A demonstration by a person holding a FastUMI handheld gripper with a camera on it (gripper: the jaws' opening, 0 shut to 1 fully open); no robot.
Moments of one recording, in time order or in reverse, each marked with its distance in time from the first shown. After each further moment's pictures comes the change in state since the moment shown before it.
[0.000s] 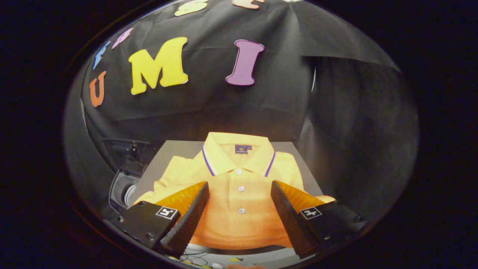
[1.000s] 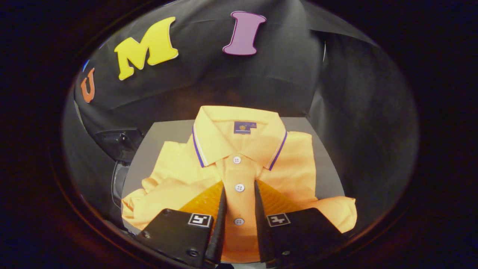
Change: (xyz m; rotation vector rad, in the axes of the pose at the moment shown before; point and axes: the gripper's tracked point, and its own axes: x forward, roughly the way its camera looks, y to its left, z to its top) arm 0.032 0.007 -0.018 0.017 0.243 0.017
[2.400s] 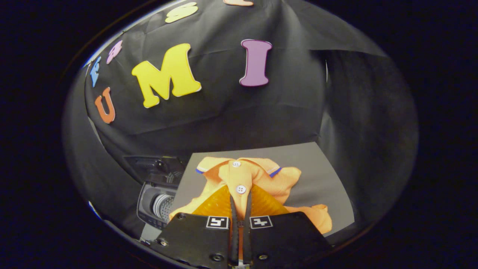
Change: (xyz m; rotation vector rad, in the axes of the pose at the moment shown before) arm -0.090 0.063 0.046 0.062 -0.238 0.155
